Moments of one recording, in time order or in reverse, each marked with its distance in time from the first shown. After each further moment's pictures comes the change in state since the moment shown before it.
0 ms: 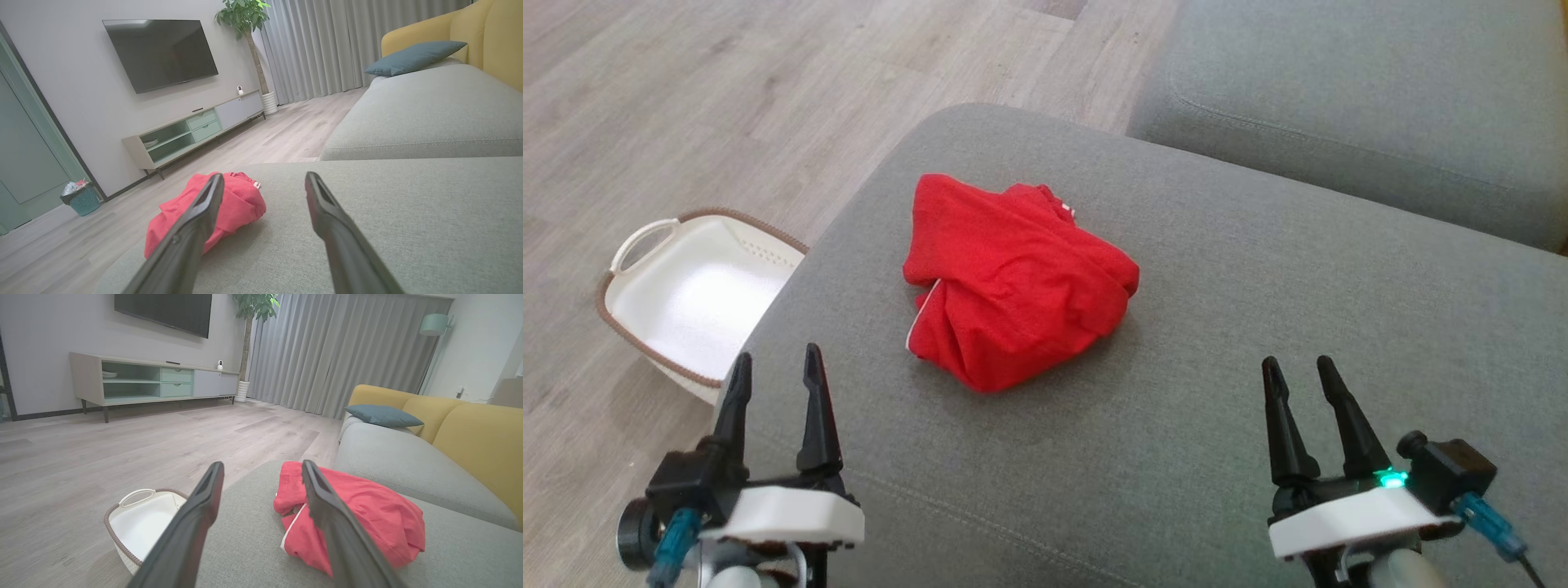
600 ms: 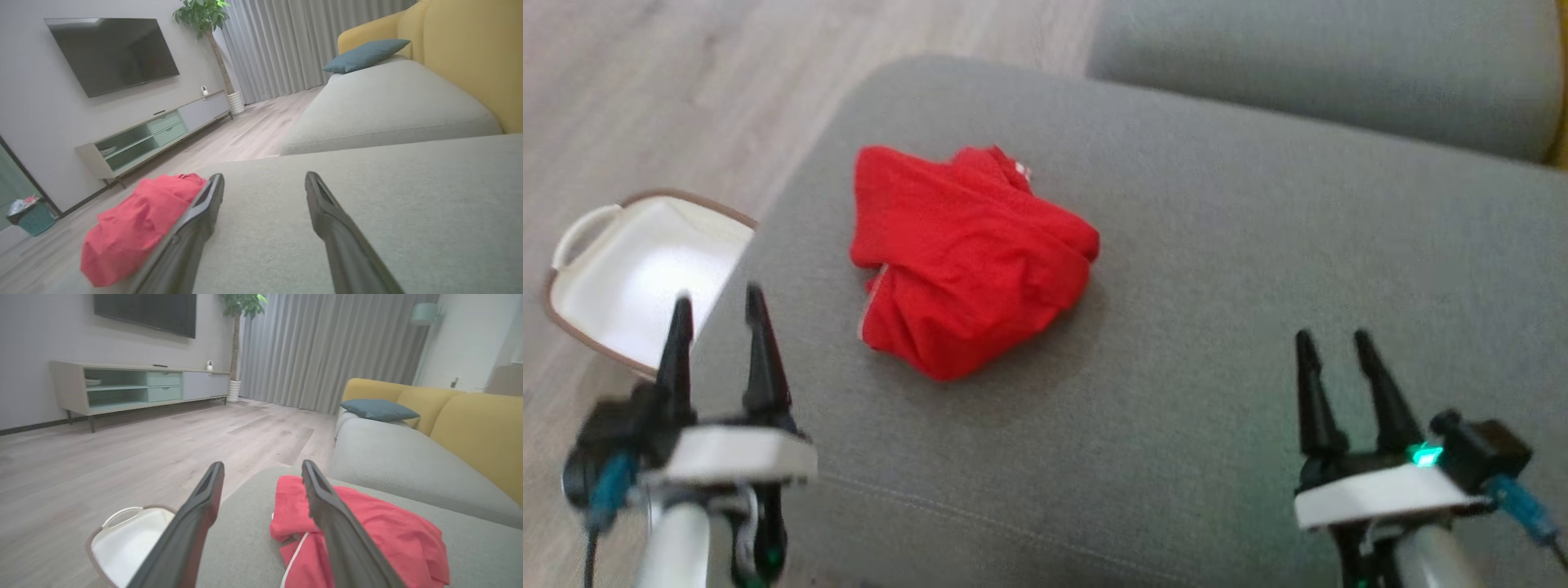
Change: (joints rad) left arm -0.092 0.003 0.107 0.028 -0.007 -0.048 -0.001; right arm -0.017 0.000 -0.056 -0.016 -0.040 0.000 0.000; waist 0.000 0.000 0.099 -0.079
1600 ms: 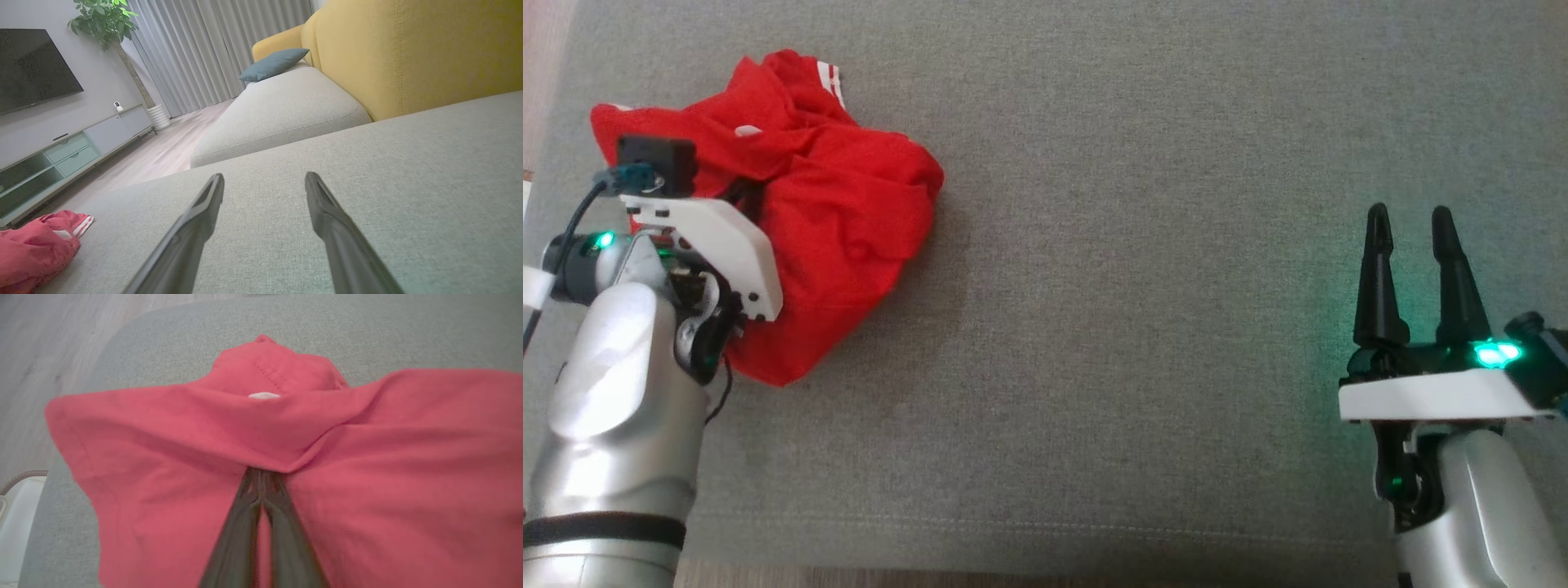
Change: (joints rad) left arm -0.620 0.188 -0.176 0.593 -0.039 -0.182 0.464; right arm -0.179 -0.003 -0.116 -0.061 -0.027 0.000 0.000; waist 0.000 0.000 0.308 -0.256
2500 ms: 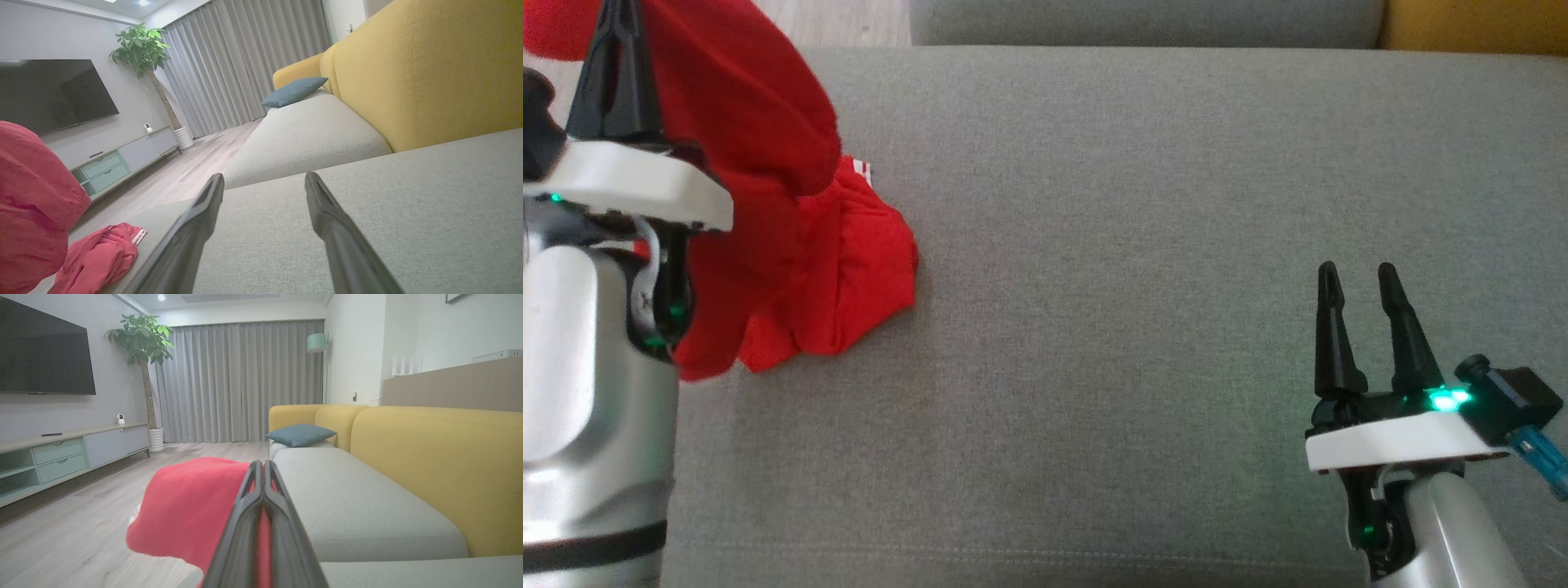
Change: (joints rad) left arm 0.043 0.012 0.081 -0.398 -0.023 0.152 -0.327; right arm 0.065 0.000 0.075 0.038 0.040 0.000 0.000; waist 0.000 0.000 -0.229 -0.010
